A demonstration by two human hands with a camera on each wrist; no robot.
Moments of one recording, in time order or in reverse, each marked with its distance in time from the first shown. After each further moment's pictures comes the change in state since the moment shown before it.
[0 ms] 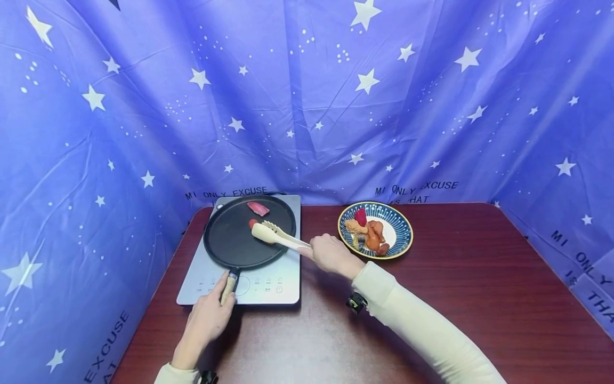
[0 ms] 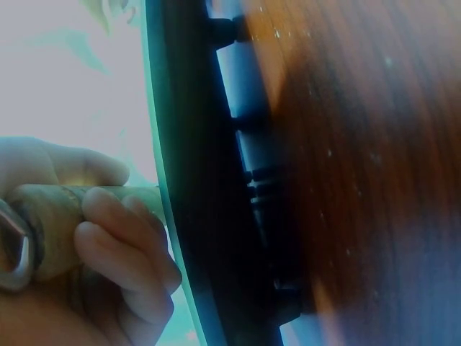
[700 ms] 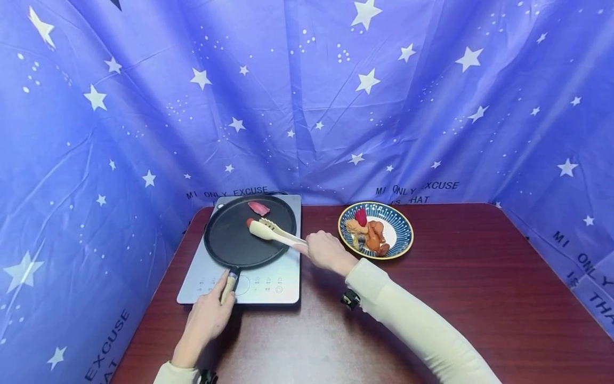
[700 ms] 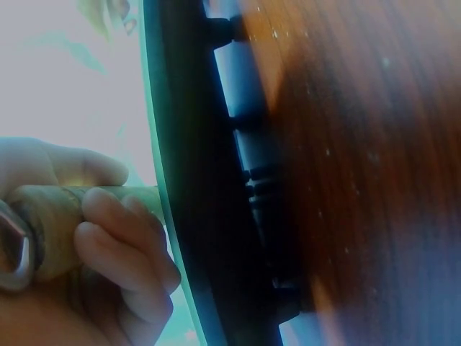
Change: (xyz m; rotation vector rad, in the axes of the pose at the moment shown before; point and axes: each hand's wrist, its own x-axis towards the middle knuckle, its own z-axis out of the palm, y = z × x) left_hand 0.000 -0.001 0.001 0.004 0.013 0.011; right_hand 0.012 -0.006 0.003 -0.047 0.010 0.030
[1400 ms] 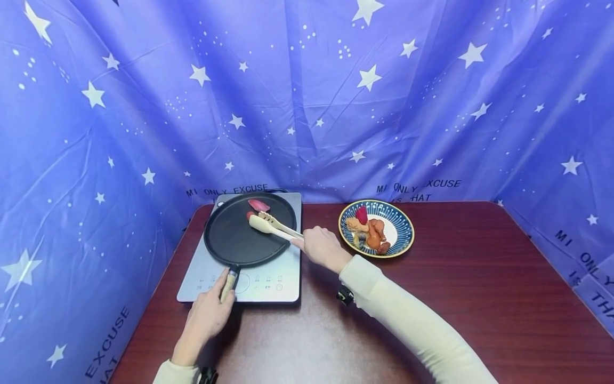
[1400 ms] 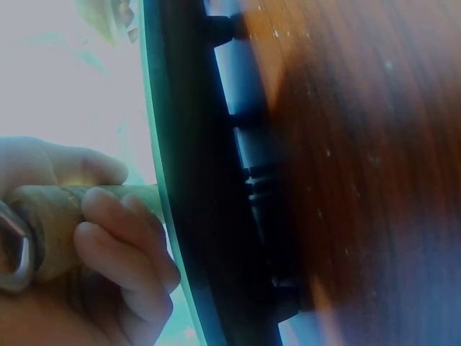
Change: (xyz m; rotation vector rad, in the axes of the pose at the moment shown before) left_hand 0.002 0.001 -0.001 -0.007 -0.012 -0.006; right_hand 0.012 -0.001 0.005 -0.040 0.059 0.031
